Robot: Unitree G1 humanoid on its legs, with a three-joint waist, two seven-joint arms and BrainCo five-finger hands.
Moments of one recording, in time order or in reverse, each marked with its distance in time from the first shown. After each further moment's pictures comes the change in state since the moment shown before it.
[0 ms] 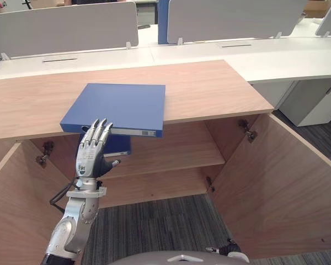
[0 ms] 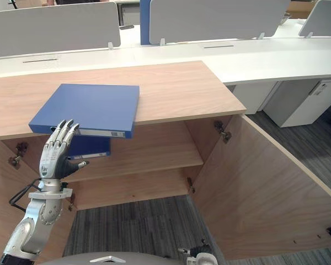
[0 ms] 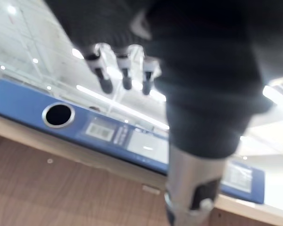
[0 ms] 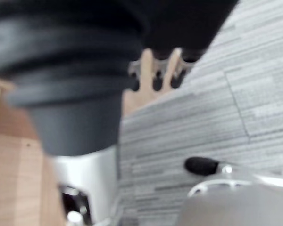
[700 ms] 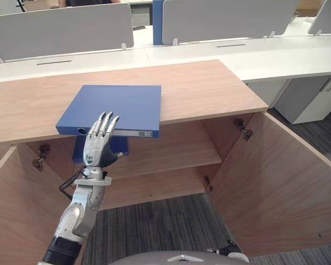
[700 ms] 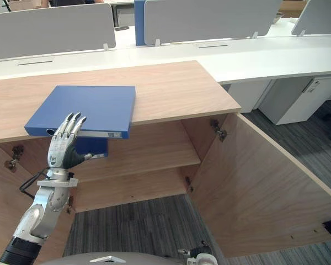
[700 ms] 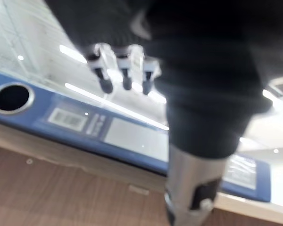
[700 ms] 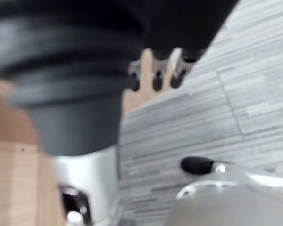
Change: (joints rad) left arm -0.155 0.004 -0.065 0.120 0.023 0.042 -0.006; right arm 0.000 0.000 -0.002 0.000 0.000 0.021 0.002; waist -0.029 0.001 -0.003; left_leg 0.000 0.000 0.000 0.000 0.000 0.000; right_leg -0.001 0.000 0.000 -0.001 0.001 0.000
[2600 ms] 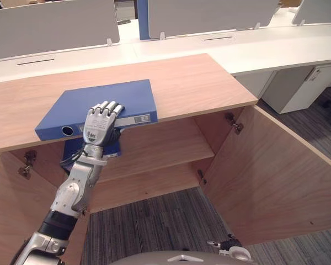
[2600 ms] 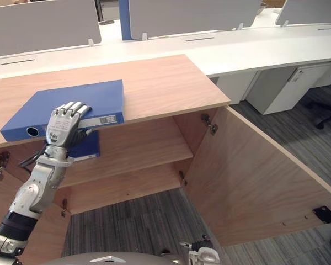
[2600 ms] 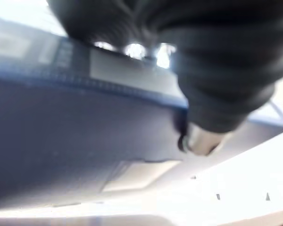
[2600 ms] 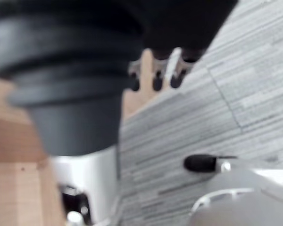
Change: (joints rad) left arm -0.157 0.115 0.011 -0.032 0.101 0.016 0.003; right arm -0.039 -0.005 -0.047 0.000 0.013 0.000 0.034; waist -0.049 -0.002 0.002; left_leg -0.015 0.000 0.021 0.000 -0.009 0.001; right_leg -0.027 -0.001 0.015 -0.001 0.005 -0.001
